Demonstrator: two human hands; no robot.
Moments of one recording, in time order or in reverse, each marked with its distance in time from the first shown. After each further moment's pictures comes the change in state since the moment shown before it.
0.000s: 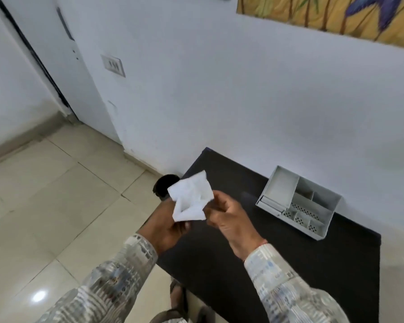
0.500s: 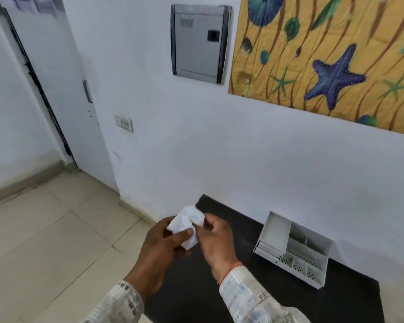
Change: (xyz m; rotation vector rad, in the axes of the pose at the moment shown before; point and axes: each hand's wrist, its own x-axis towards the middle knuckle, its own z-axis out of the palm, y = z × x) left_hand -0.062 0.043 0.001 0.278 0.027 0.407; right_hand 0.008 -0.049 0.060 -0.173 0.338 -0.251
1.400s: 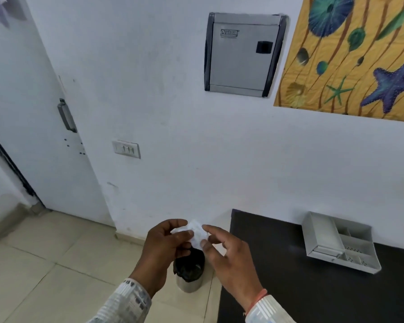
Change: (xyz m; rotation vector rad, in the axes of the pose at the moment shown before) left_hand 0.202 0.104 -0.263 0.104 -0.183 -0.096; right_hand 0.057 -0.070 0.264 -0.353 0.141 -0.085
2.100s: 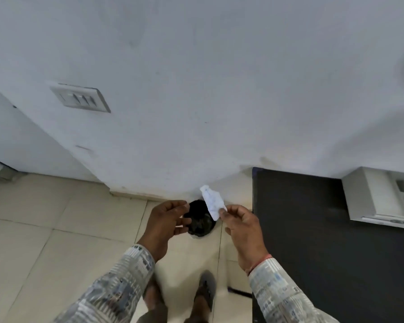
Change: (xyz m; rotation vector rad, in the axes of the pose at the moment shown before) left_hand 0.270 -0.090 -0.051 0.140 -0.025 -0.400; right_hand 0.196 0.144 0.128 0.544 0.224 0.691
